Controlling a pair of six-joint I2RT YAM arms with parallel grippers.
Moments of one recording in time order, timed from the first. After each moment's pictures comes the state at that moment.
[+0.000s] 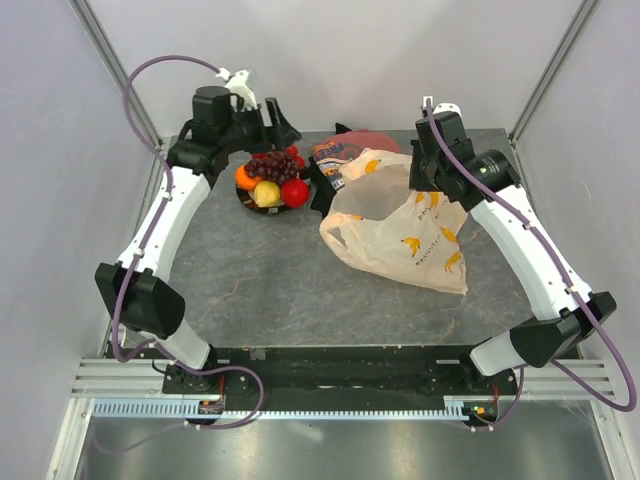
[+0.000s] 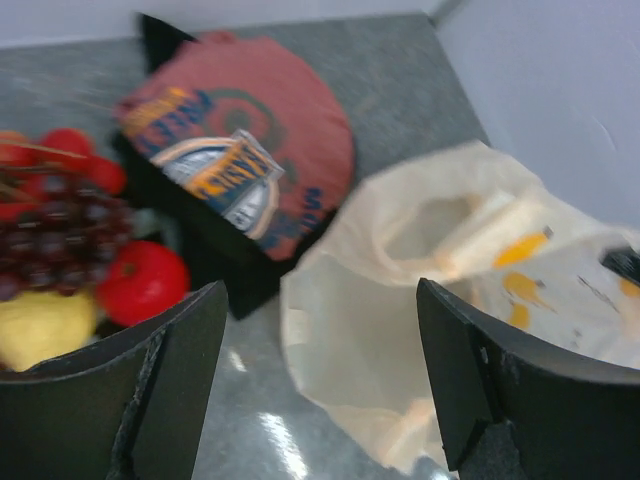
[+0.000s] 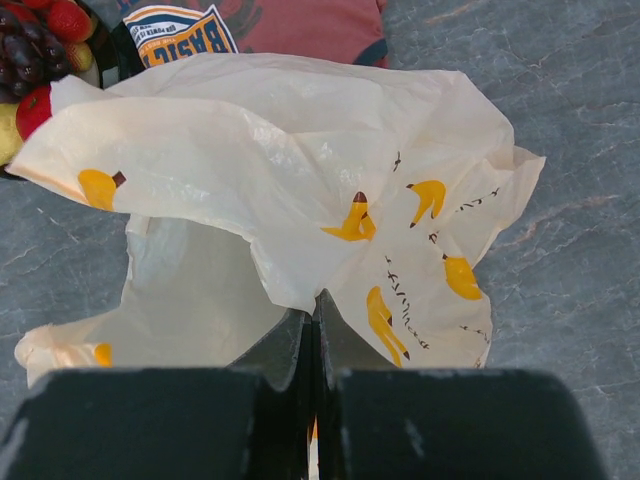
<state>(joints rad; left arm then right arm) -0.30 1.63 1.72 -0.46 0.38 -0.35 0.47 1.48 1.77 -1.01 0.34 0.38</state>
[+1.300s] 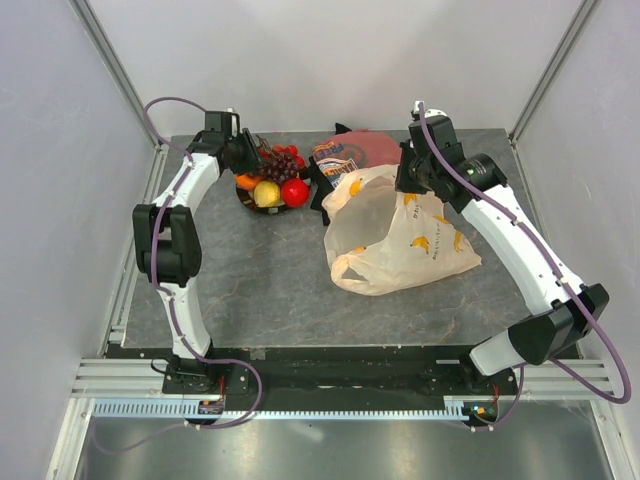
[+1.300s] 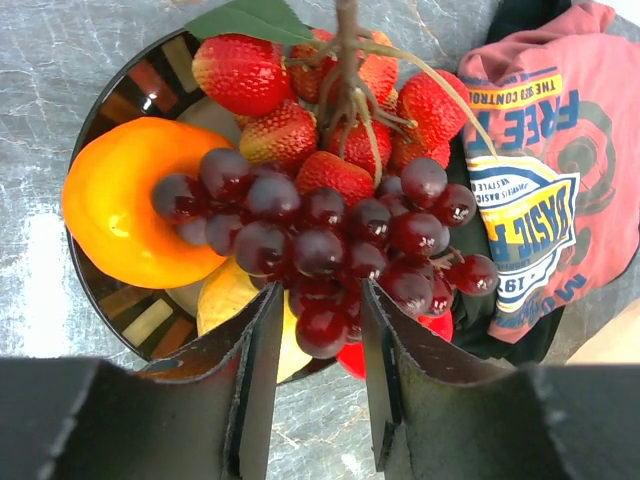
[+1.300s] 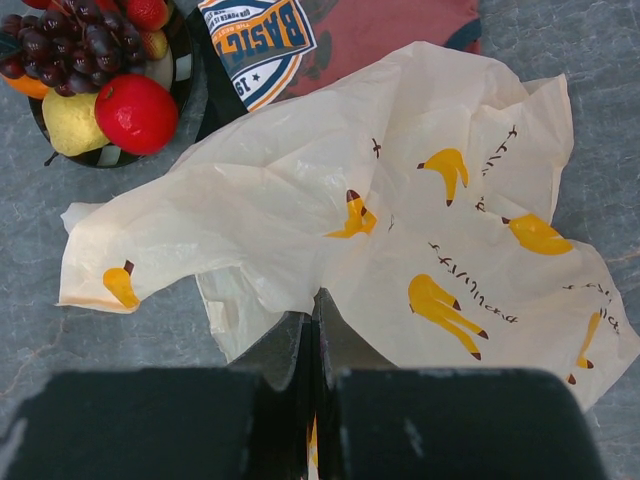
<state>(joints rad) -0.10 2.03 1.74 -0.45 0.19 -0.47 0.47 1.49 1.67 -0.88 0.20 0.45</state>
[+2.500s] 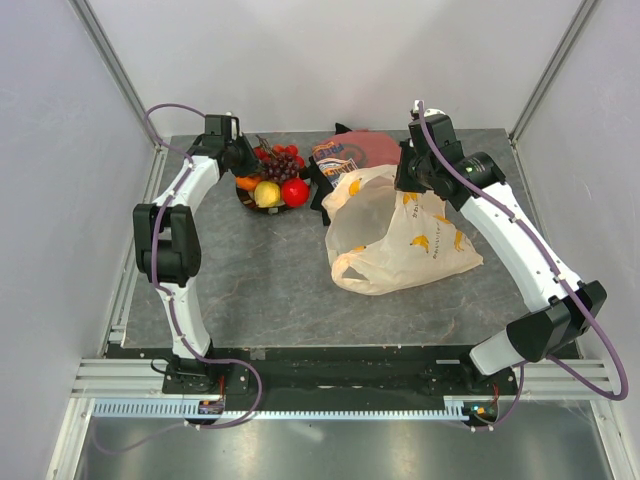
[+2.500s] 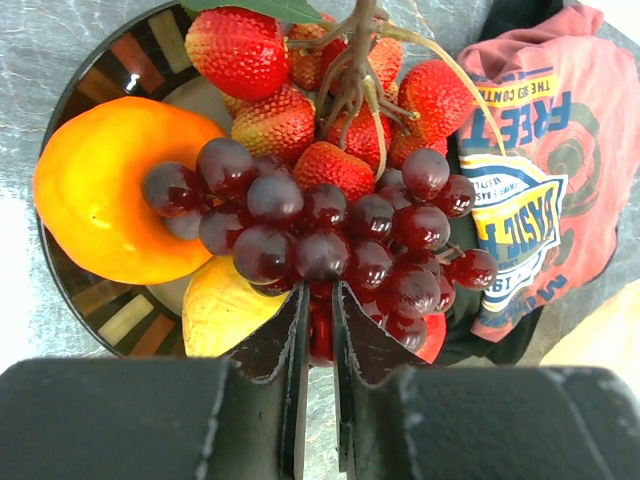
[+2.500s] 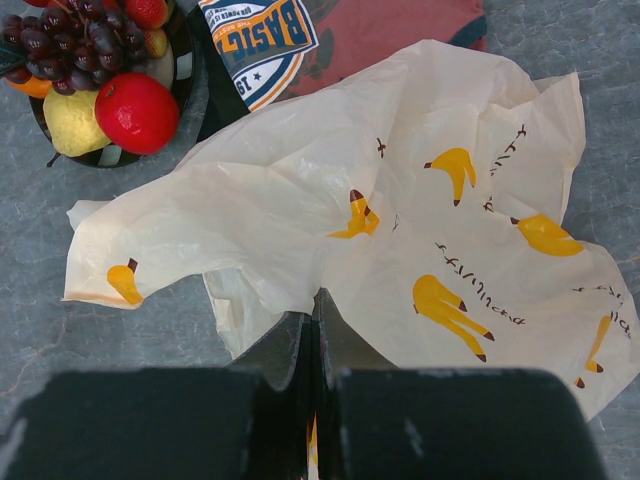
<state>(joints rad) -0.09 2.04 1.70 -0.41 0.23 -0.53 0.46 1.51 1.68 -0.87 0.18 0.45</state>
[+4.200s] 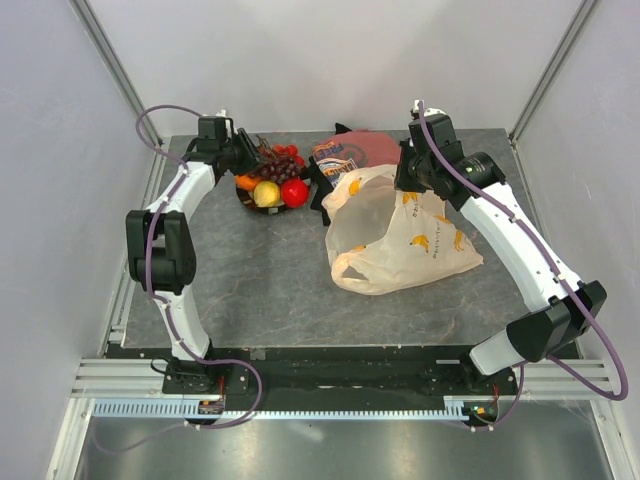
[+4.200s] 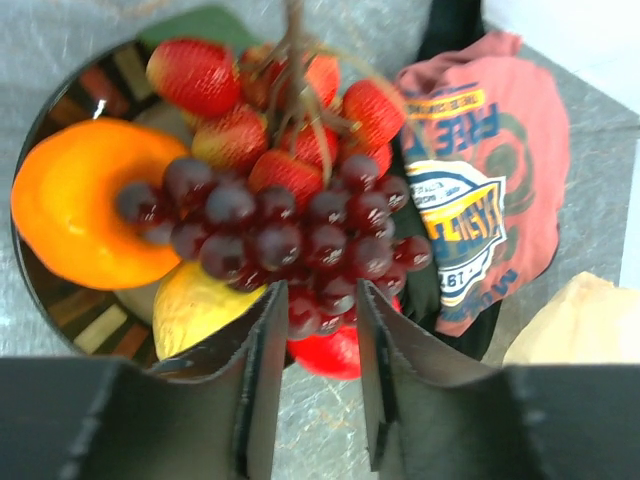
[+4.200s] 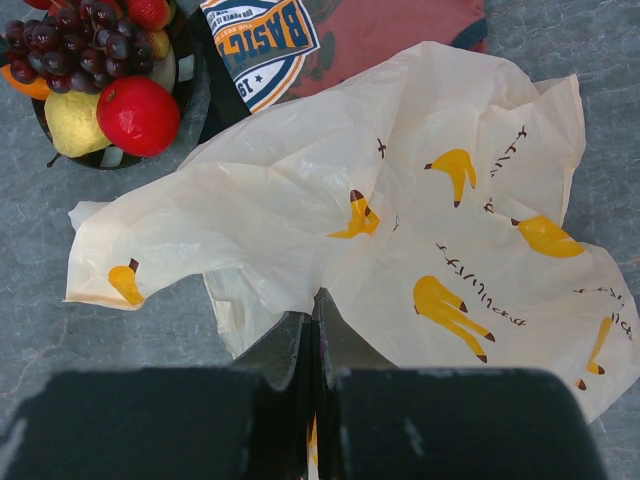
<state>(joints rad) -0.08 1.95 1.60 -0.28 0.28 -0.56 0.46 1.51 1.68 -0.87 0.18 0.45</state>
